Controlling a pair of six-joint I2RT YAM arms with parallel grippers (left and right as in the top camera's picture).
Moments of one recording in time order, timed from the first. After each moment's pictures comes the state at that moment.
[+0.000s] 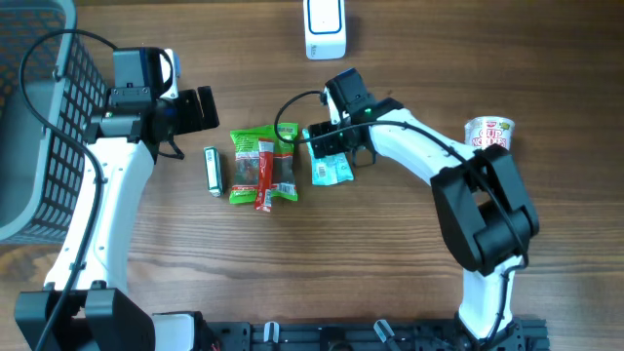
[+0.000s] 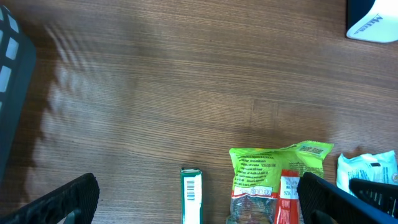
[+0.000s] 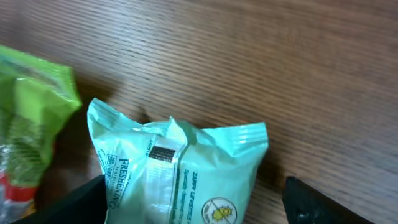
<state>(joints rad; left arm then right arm) 0.01 1.52 1.26 -0.73 0.02 -0.16 0.50 2.07 1.38 -0.49 -0.11 0.24</state>
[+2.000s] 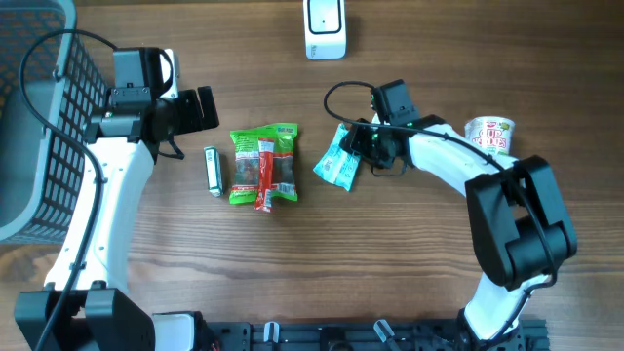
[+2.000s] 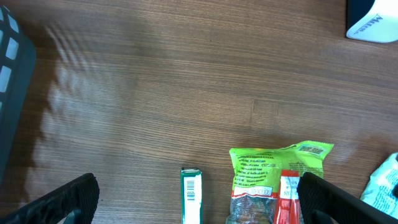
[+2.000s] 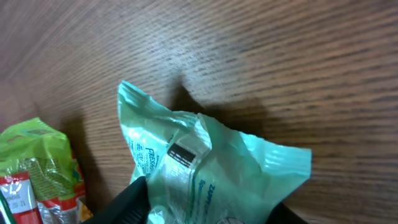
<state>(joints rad) 0.01 1.52 1.26 -0.73 0.02 -0.16 0.36 1.94 1.11 -0.30 -0.32 0.76</state>
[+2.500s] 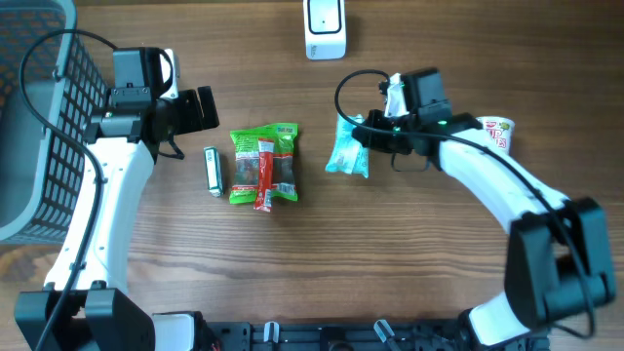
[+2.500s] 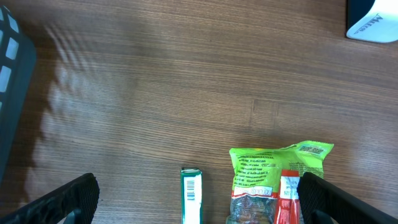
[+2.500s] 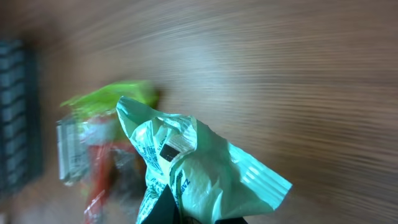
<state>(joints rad) 0.01 1.52 1.26 -0.73 0.02 -0.16 0.27 1.71 1.09 -0.36 -0.55 0.44</state>
